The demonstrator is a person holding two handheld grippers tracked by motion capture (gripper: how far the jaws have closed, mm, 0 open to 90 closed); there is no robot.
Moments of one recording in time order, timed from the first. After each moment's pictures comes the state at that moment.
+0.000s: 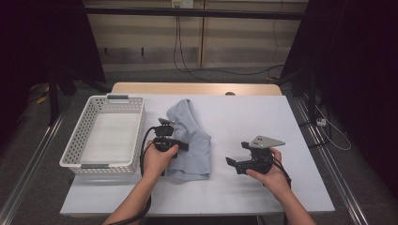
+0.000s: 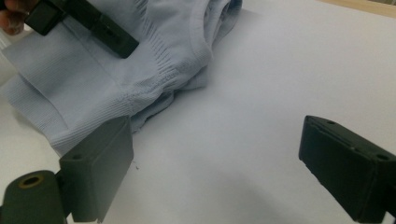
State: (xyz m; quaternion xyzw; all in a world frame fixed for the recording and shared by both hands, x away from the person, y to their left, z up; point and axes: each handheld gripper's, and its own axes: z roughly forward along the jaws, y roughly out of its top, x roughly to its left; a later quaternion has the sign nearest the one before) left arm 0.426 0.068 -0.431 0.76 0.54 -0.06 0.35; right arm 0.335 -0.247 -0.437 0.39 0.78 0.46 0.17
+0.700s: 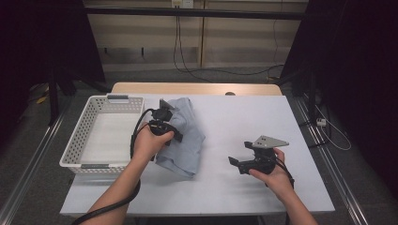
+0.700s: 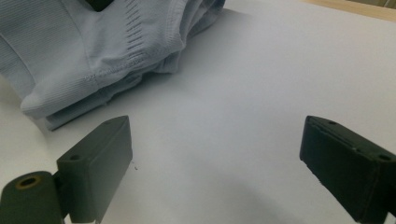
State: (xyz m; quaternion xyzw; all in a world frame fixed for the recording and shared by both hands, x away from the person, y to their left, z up) left arm 0.448 0.072 -0.370 0.82 0.51 -0.04 0.26; right arm 0.333 -0.255 -0.435 0.39 0.78 0.46 0.18
